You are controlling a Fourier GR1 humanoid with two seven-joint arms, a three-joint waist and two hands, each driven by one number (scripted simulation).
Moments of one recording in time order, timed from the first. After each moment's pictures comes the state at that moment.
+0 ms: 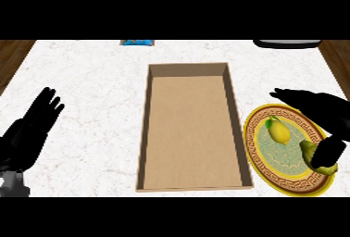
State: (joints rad) left arm -0.03 0.40 0.04 -1.61 0.39 0.05 0.21; right arm -0.34 -0.75 0.26 -1.63 0.53 0.62 0.18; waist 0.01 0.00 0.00
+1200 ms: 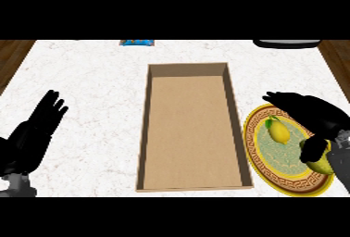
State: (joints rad) left arm -0.02 0.29 0.10 -1.64 0.28 -0.01 0.24; right arm -0.32 -0.58 0.19 -1.52 0.86 0.63 -0.01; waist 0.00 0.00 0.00
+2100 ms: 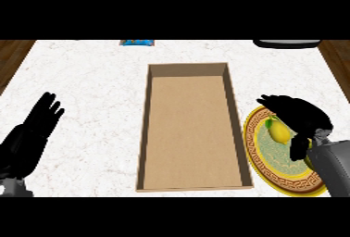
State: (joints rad) left arm 0.00 0.25 0.16 -1.68 0.25 -0.07 0.26; right arm -0.34 -0.47 0.18 -1.40 1.07 0.61 -0.02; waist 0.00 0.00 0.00
